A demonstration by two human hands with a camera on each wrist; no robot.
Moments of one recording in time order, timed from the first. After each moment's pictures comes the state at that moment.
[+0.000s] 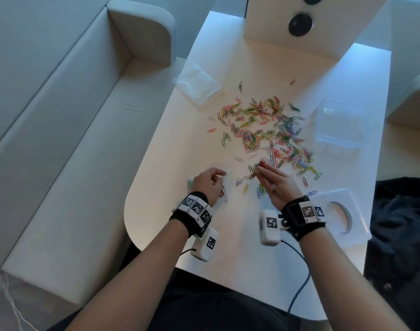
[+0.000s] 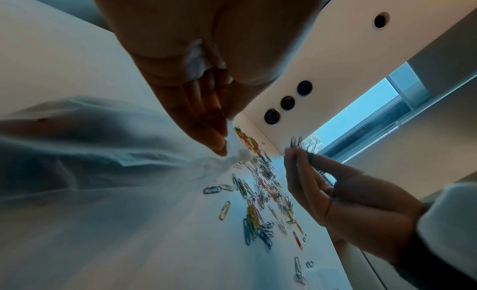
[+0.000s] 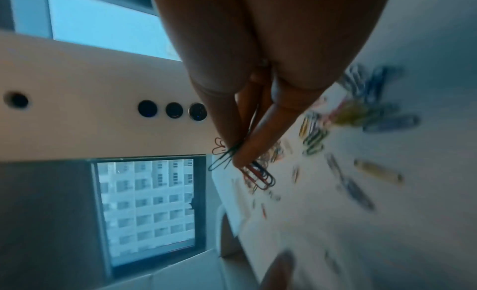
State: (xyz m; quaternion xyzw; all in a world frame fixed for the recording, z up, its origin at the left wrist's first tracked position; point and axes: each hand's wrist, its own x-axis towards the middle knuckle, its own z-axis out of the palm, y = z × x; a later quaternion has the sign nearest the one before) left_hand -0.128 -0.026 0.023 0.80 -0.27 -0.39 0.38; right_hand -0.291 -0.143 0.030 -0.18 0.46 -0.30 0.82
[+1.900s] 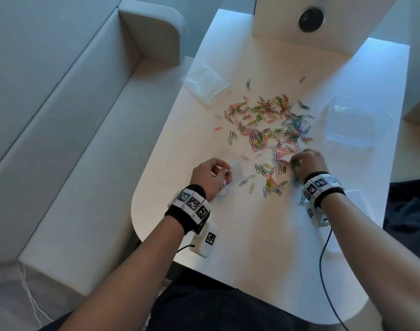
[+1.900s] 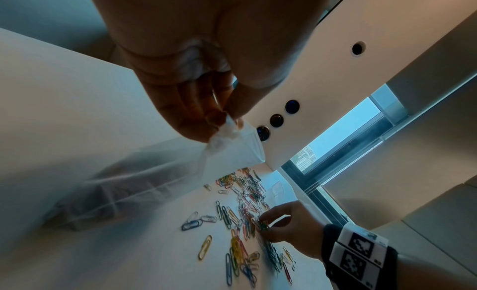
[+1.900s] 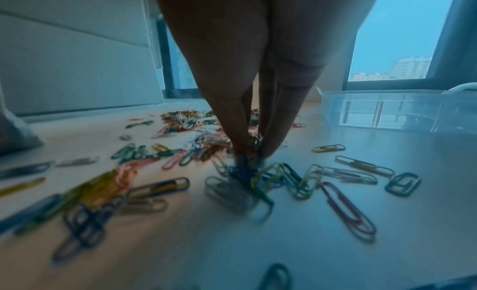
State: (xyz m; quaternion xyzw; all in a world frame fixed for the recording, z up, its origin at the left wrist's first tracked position) left_hand -0.119 -0.025 0.064 0.79 -0.28 -0.38 0.39; right_hand -0.327 -0.245 -0.020 -0.85 0.50 0.00 0.19
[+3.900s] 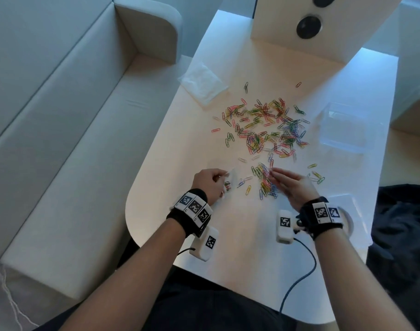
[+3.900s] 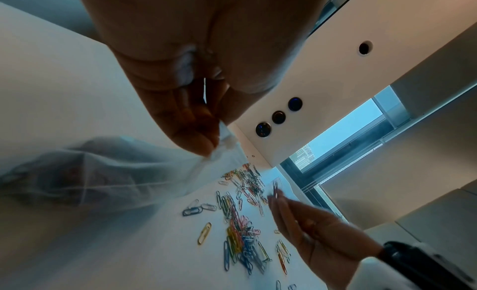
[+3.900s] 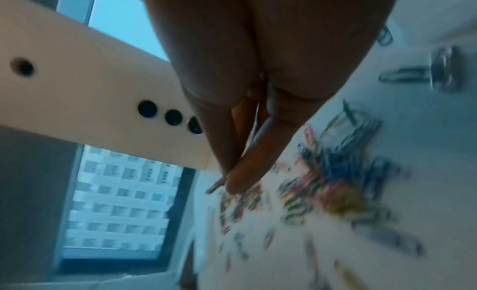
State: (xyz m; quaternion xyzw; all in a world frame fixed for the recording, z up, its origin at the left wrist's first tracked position) left_hand -0.122 -0.026 0.051 0.79 -0.25 -0.43 0.37; right_hand -0.322 -0.169 0.019 -0.33 0.50 -0.23 0.77
